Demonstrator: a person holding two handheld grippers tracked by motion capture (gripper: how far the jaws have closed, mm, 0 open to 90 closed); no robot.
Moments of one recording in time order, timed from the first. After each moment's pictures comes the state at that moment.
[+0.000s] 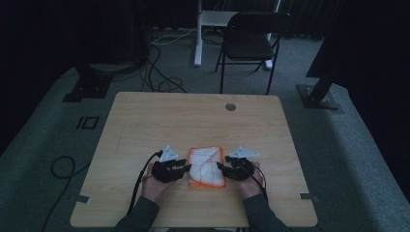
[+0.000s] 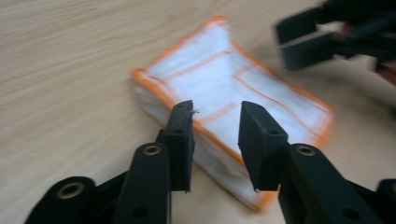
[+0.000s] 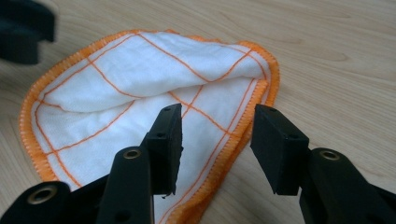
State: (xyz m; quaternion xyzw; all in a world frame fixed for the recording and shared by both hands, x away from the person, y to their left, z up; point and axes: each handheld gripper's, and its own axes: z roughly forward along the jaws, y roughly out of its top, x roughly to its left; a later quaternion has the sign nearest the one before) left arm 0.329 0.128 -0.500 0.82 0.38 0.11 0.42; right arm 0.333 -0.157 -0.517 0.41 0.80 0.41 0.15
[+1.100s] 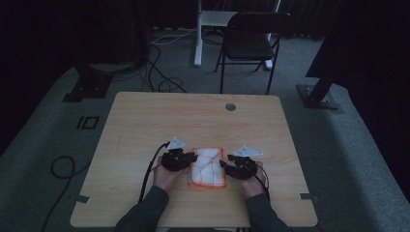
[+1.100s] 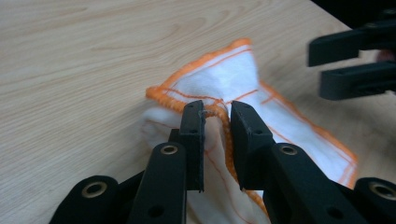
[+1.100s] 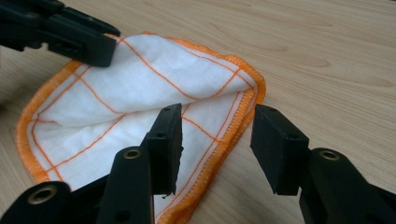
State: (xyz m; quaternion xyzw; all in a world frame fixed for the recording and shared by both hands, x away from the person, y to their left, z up) left arm 0.356 0.105 -0.511 0.80 0.39 0.08 0.45; right arm 0.333 -0.165 -0.512 0.42 0.79 0.42 0.16
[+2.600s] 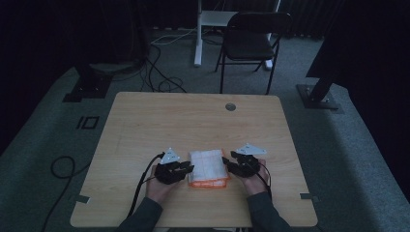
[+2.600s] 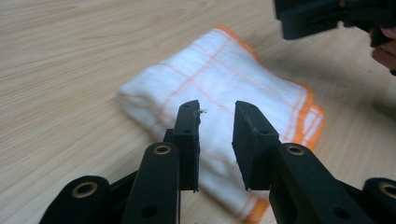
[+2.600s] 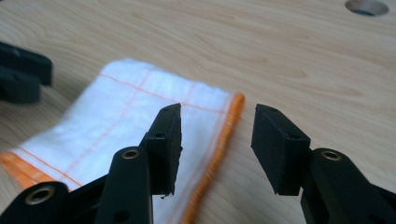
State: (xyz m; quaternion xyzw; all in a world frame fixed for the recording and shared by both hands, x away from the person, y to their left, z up) left arm 0.322 0.128 -0.515 0.81 0.36 0.10 0.46; right arm 0.335 -0.173 -0.506 0.42 0.78 0.42 0.18
